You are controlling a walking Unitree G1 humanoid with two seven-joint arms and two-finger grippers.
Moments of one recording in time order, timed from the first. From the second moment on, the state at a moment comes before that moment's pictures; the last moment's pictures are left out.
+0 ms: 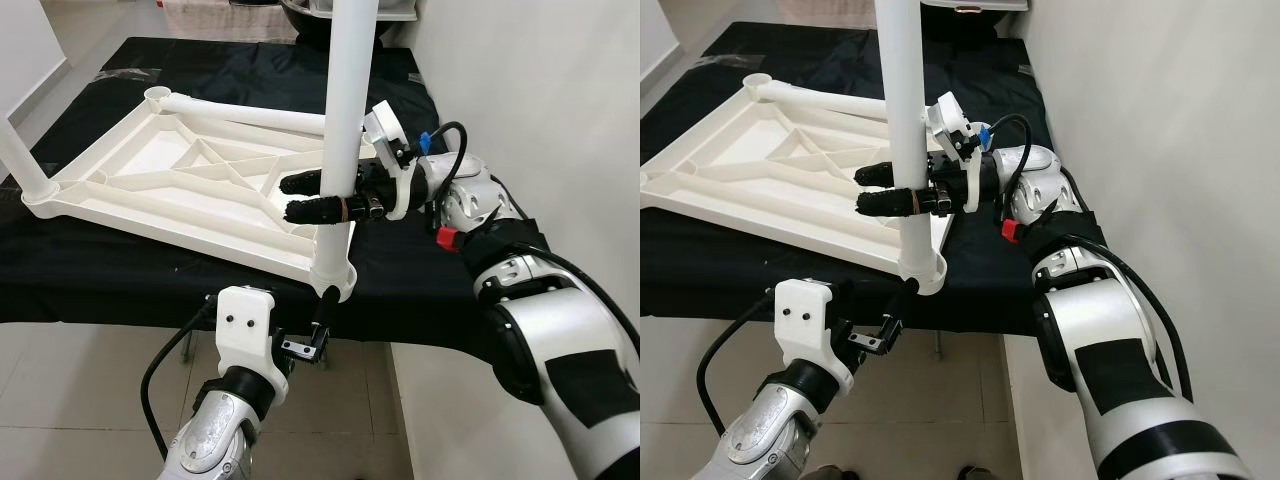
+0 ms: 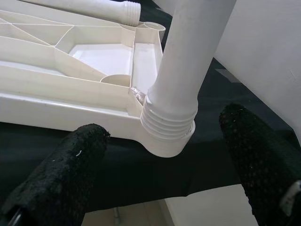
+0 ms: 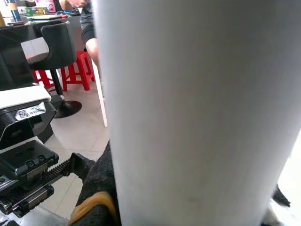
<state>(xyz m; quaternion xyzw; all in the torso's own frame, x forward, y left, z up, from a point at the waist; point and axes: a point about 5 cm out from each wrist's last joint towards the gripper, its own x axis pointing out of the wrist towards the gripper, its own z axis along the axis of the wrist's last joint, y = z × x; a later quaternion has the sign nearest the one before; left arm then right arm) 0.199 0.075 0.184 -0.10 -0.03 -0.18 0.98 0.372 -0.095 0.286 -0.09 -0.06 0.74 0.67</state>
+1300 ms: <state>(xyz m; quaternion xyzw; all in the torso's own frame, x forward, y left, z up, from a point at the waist) 0.198 0.073 0.188 -0.09 -0.03 -0.18 0.98 0.377 -0.111 0.278 -0.09 -0.06 0.70 0.70</state>
